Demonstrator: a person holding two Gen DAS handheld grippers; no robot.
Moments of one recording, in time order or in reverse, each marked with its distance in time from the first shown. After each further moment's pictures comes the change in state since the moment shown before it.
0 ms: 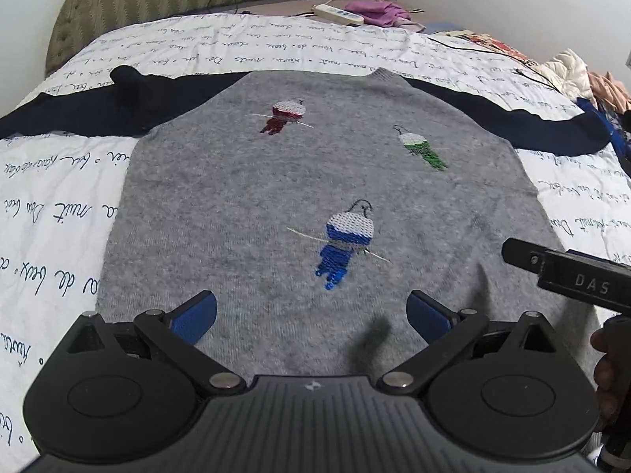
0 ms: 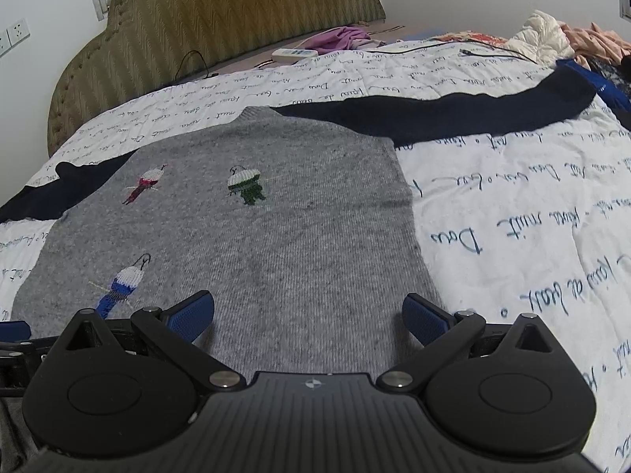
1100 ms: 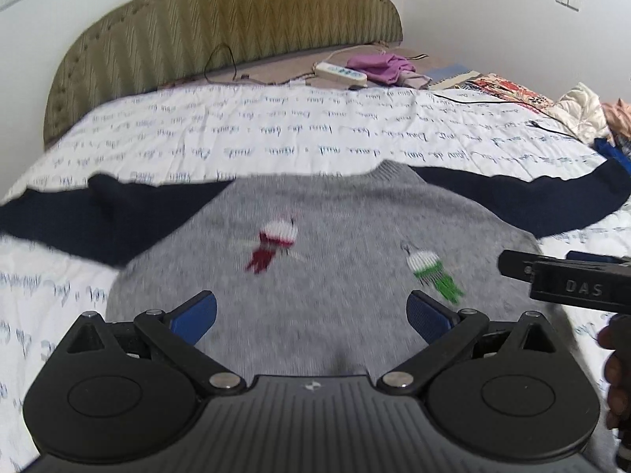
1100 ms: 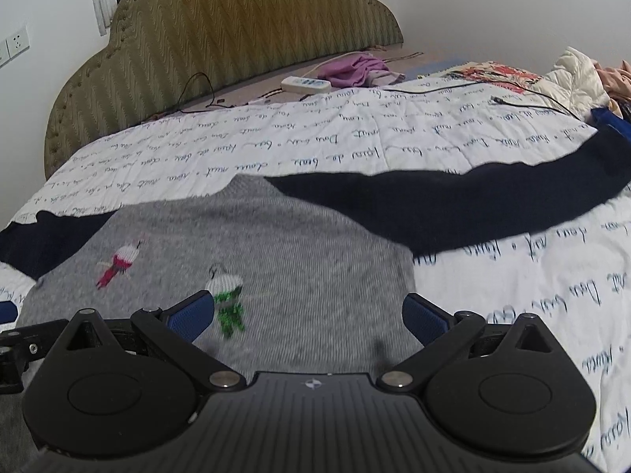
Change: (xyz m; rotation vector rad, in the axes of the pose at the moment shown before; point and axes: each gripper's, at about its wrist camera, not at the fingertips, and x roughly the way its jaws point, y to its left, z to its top) left arm 0.035 -0.028 0.092 0.061 -0.172 0.079; right arm 0.058 -0.009 0.093 -0.059 -0.060 0.035
